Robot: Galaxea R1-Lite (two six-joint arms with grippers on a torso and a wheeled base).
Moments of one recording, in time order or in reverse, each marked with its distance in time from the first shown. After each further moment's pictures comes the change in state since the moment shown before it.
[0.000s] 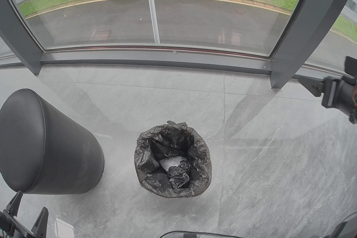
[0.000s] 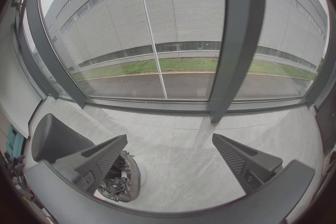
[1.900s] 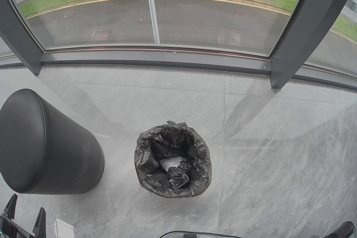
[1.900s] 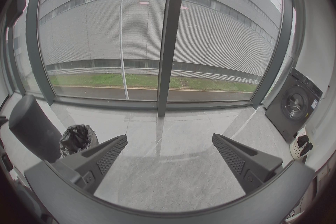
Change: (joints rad) left arm 0.112 -0.080 0.000 0.079 0.022 0.098; right arm -0.428 -1.201 0.472 0.579 0.052 -0.123
